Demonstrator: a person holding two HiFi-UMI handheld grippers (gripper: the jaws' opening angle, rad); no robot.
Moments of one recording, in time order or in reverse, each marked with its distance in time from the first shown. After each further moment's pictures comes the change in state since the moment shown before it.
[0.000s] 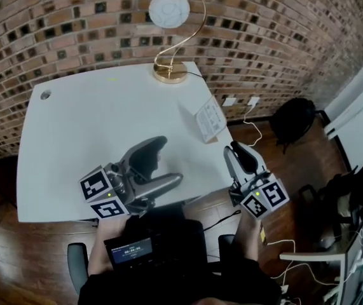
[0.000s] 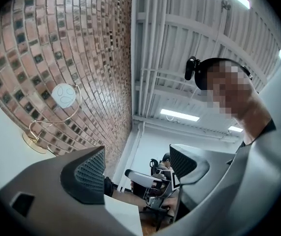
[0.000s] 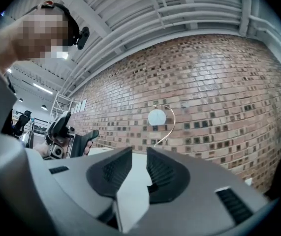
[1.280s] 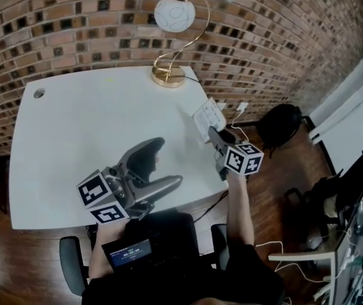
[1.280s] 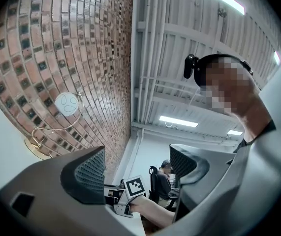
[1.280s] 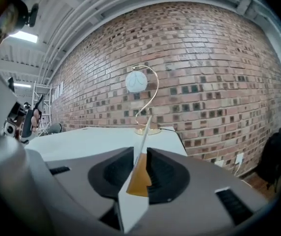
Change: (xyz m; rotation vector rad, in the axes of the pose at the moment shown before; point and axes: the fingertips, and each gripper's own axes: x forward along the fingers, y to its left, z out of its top) left arm -0.020 0.007 0.018 0.007 -0.071 -0.018; right arm 0.099 -0.096 -0.096 0.127 0.291 -0.136
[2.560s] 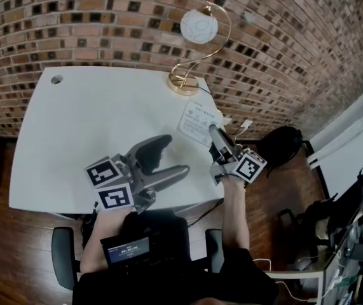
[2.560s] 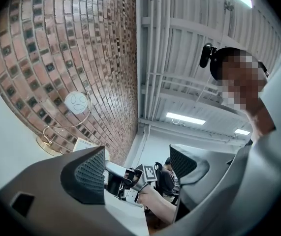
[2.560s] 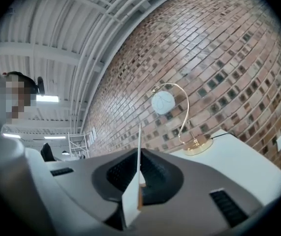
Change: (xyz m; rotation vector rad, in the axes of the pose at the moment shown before) left arm -0.015 0.016 0.001 -0.023 0.038 0.084; right arm -0.011 0.097 0.078 0.270 -0.289 0.465
